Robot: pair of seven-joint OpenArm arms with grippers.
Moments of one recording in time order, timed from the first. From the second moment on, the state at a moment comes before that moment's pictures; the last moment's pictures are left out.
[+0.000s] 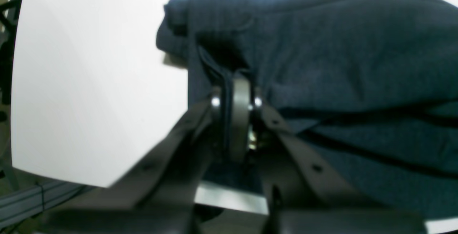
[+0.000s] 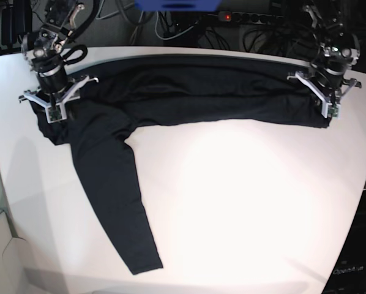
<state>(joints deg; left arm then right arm) 17.6 -1.6 -34.2 99.7 5.1 -30.6 34.2 -16.3 -8.7 35.1 102.3 -24.0 40.2 -13.3</state>
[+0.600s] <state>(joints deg) 17.4 -1.6 -34.2 99.7 5.1 -30.6 34.2 -13.6 -8.6 36.4 98.6 -23.9 40.3 -13.1</state>
